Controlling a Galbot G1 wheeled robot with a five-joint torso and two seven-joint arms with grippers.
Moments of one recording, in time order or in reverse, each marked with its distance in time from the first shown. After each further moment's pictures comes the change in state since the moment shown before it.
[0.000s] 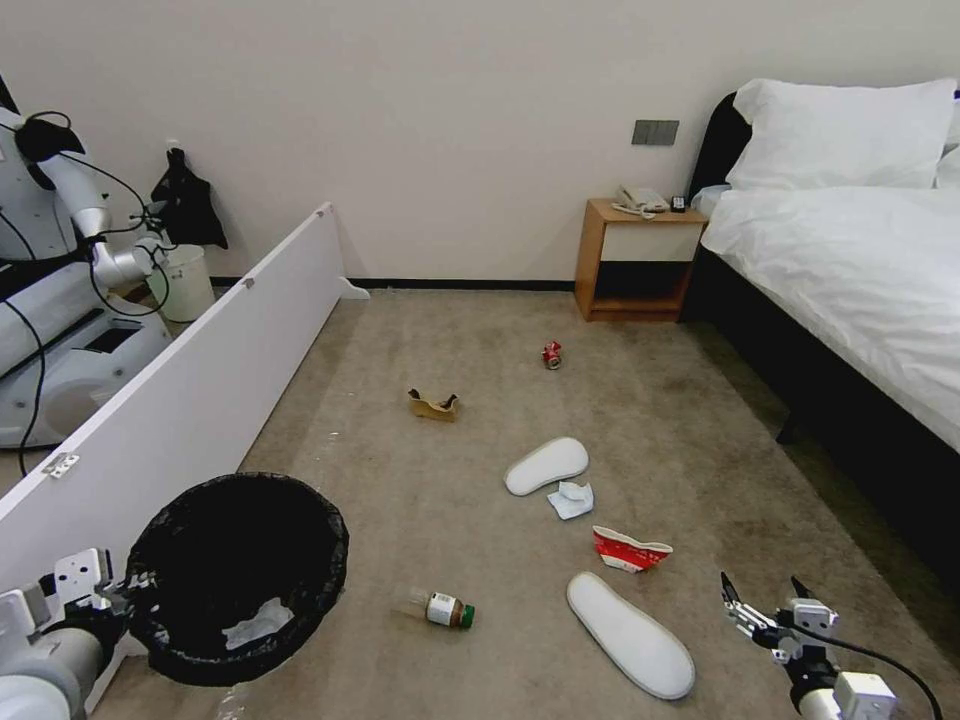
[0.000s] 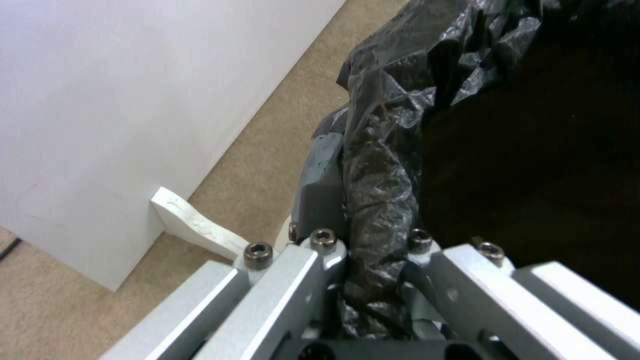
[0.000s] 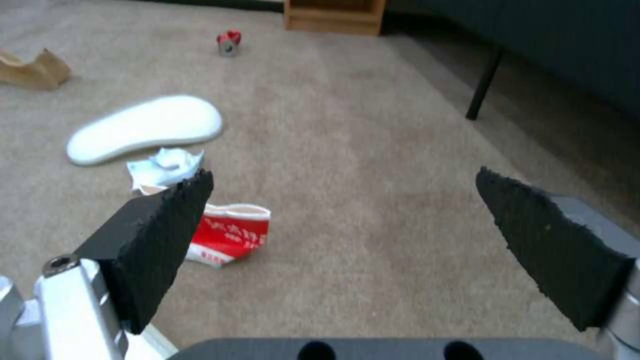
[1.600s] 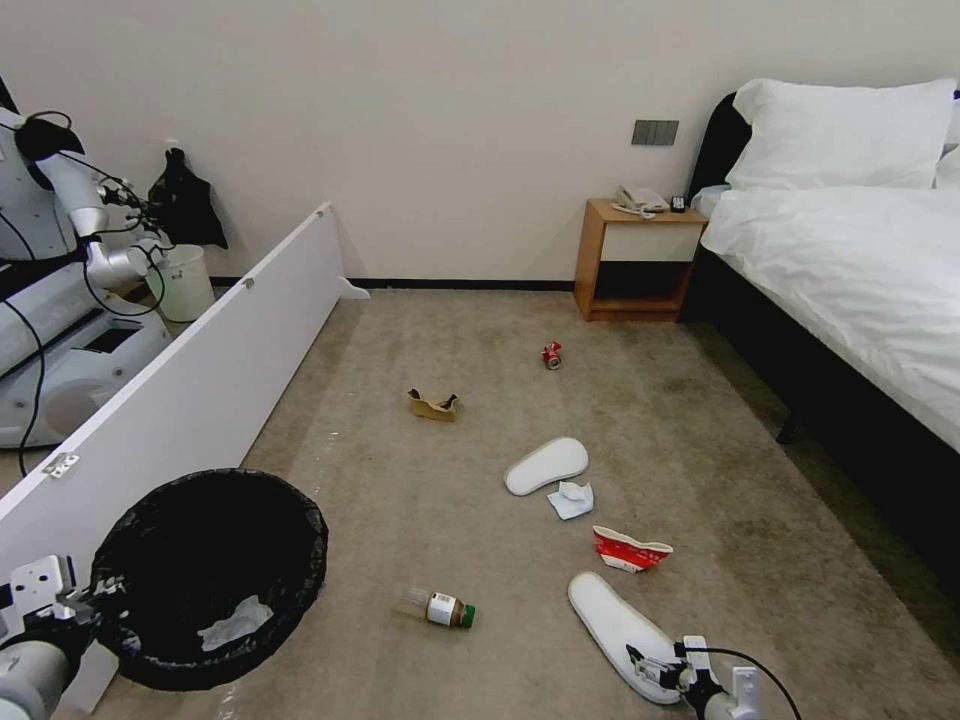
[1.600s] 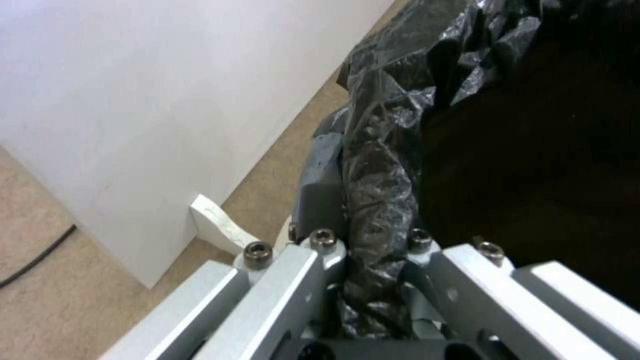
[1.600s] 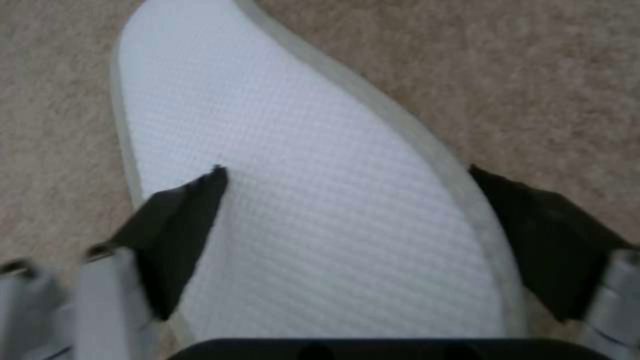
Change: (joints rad) left arm 0.045 -0.051 -0.088 -0.061 -0.002 0.000 -0.006; right arm 0.378 0.040 -0.217 -0.642 0.036 -0.168 -0.340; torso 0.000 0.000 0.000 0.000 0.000
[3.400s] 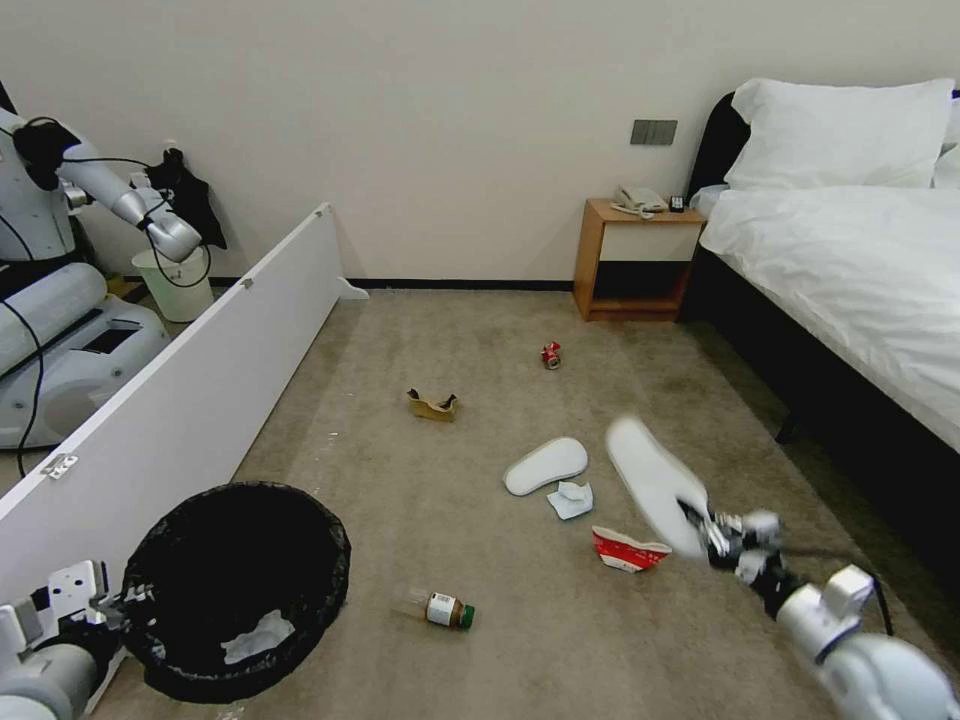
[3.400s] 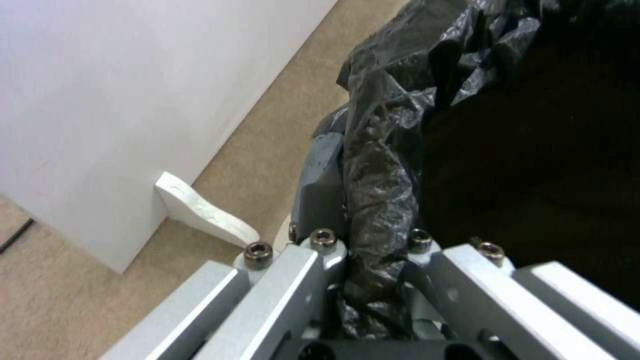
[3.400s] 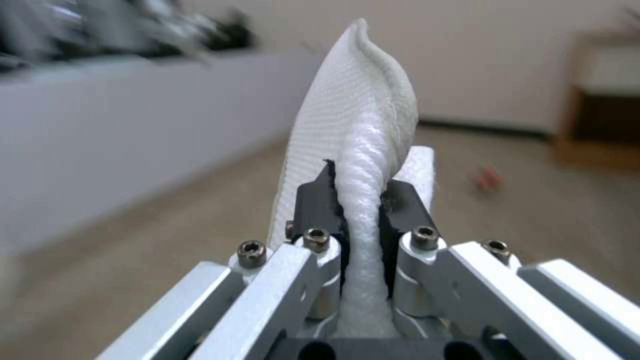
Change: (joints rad) left arm 0.009 0.034 0.081 0.011 0.005 0.000 0.004; right arm -0.130 -0.357 0.111 0.741 0.357 0.136 -0.195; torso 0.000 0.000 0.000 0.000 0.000
